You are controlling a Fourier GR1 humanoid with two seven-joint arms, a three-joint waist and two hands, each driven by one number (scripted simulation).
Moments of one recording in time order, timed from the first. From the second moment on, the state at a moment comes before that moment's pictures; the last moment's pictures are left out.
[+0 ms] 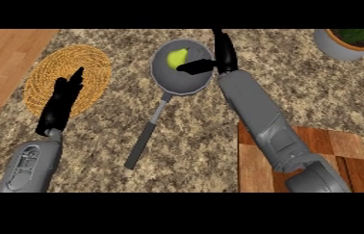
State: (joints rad) left arm -0.30 0.27 0.08 -1.24 -0.17 0.02 0.23; right arm -1.14 0.00 0.00 -0.26 0.07 -0.47 -0.34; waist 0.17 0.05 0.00
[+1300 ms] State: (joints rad) left arm -0.16 0.32 0.17 -1.32 -0.13 0.02 0.25; right arm -1.01 -0.41 -0.12 -0.18 0.00 0.03 -0.56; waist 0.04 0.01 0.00
